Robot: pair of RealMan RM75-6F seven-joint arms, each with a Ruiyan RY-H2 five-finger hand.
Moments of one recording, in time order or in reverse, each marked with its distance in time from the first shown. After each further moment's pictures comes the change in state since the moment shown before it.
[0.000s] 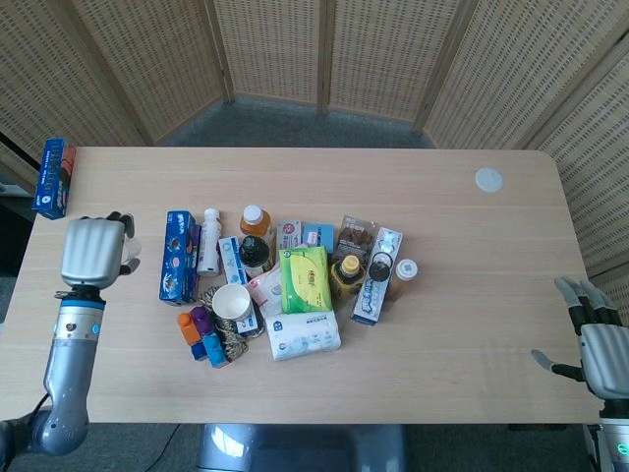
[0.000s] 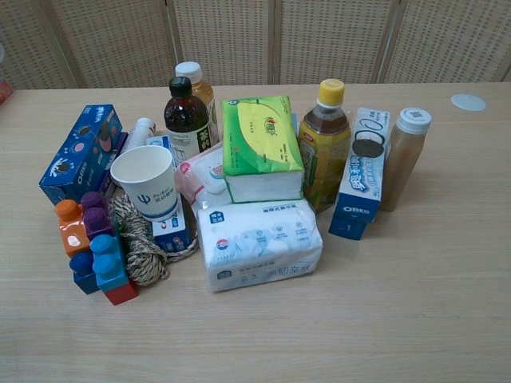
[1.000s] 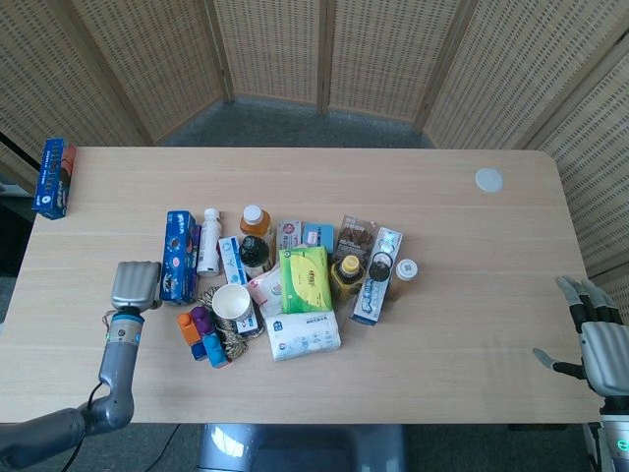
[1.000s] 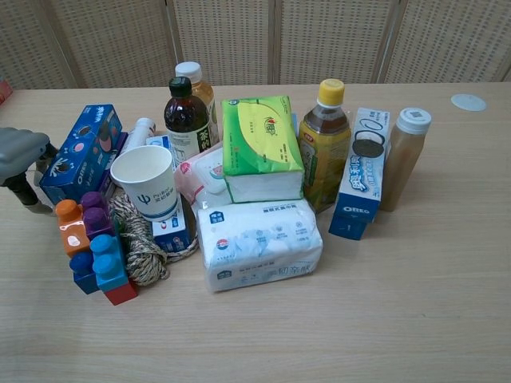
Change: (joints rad) left arm -0.008 -0.478 0.138 0.738 -0.066 -0.281 -0.192; right arm 0.008 -0.006 0.005 0.017 0.020 -0.020 0.001
